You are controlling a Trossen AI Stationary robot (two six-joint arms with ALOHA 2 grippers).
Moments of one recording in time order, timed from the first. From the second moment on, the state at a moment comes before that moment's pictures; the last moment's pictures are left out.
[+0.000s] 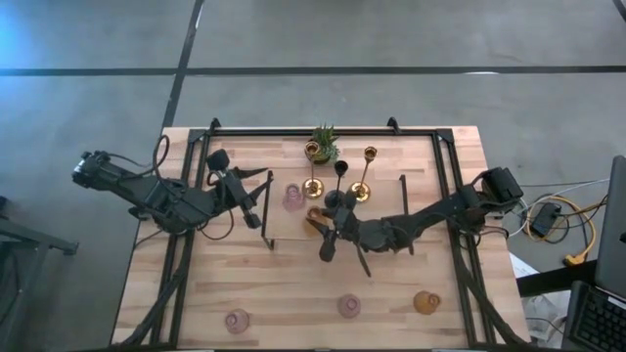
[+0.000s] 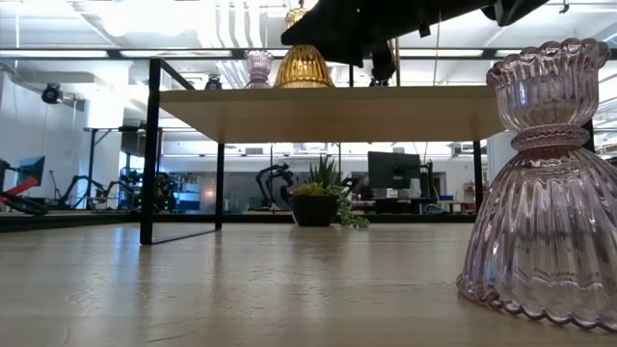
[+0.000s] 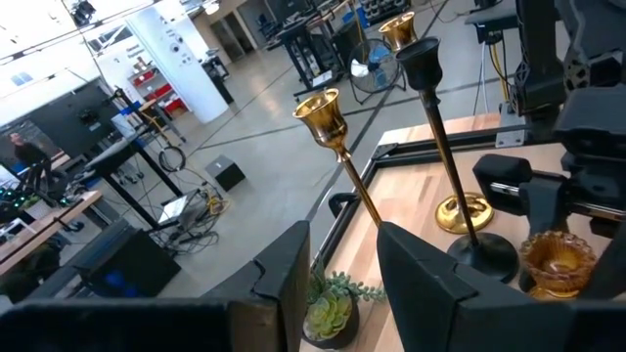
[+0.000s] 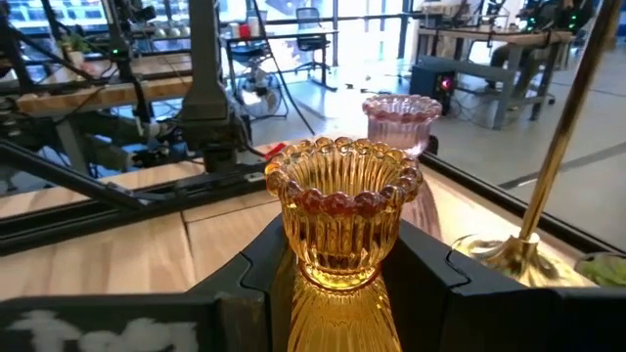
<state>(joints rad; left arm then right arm) -0.41 1.06 1.16 -0.36 -1.01 0.19 0.30 1.72 0.94 0.64 0.72 0.18</state>
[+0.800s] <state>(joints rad) -0.41 1.06 1.16 -0.36 -1.01 0.19 0.24 1.77 0.96 0.62 0.63 0.25</state>
